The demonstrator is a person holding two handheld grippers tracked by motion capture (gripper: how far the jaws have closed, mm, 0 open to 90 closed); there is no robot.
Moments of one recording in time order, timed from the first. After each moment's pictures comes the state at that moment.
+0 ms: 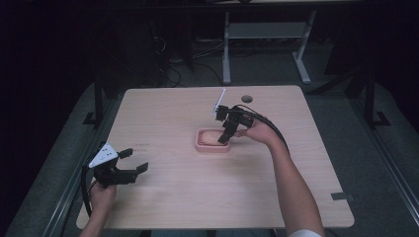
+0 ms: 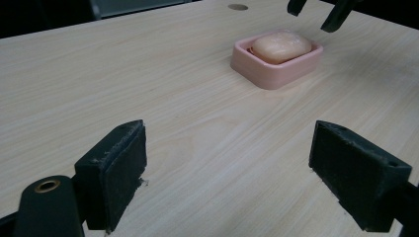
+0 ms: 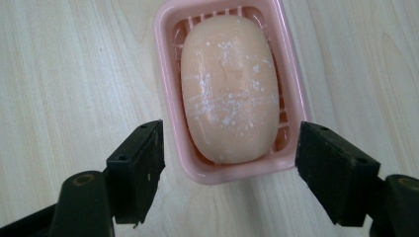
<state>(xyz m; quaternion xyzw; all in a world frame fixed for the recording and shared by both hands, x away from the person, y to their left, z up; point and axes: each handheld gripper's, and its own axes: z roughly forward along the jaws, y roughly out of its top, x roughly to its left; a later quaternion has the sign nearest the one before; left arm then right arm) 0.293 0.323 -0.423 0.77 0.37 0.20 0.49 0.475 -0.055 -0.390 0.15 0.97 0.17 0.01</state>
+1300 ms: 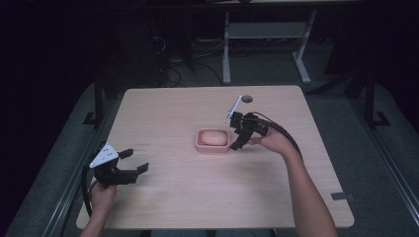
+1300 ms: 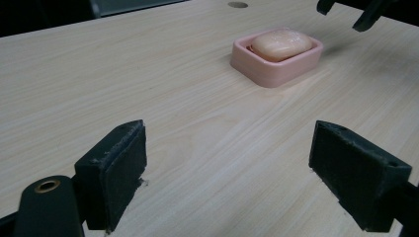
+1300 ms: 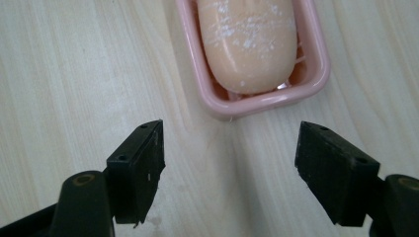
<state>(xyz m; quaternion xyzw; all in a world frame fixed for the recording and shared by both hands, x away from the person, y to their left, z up) 0.292 0.321 -0.424 0.77 0.37 0.20 0.48 0.445 -0.094 -0.393 0.17 0.97 0.18 0.02</state>
